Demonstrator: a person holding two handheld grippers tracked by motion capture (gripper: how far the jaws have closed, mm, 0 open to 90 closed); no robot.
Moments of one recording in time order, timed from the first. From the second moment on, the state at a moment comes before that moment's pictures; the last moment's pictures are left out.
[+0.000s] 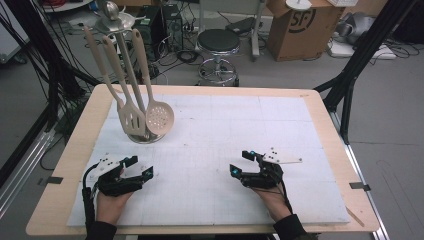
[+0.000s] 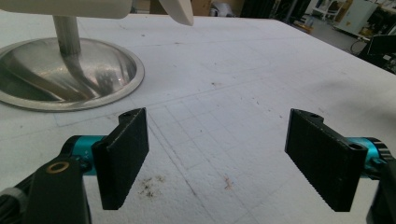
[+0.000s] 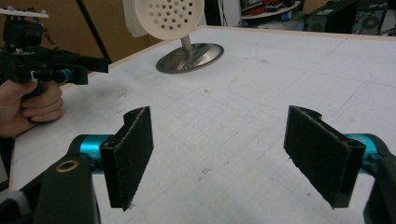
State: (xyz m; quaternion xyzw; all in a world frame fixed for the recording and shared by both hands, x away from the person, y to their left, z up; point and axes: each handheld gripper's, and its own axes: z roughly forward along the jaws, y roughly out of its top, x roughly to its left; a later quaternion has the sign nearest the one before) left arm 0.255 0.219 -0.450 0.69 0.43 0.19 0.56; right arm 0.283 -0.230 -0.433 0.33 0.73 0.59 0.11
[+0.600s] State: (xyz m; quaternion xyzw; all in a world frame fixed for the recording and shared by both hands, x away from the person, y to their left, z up) left arm 0.256 0.218 -0.451 0.69 0.43 0.19 0.56; right arm 0.280 -0.231 -0.439 0.33 0.73 0.59 0.11
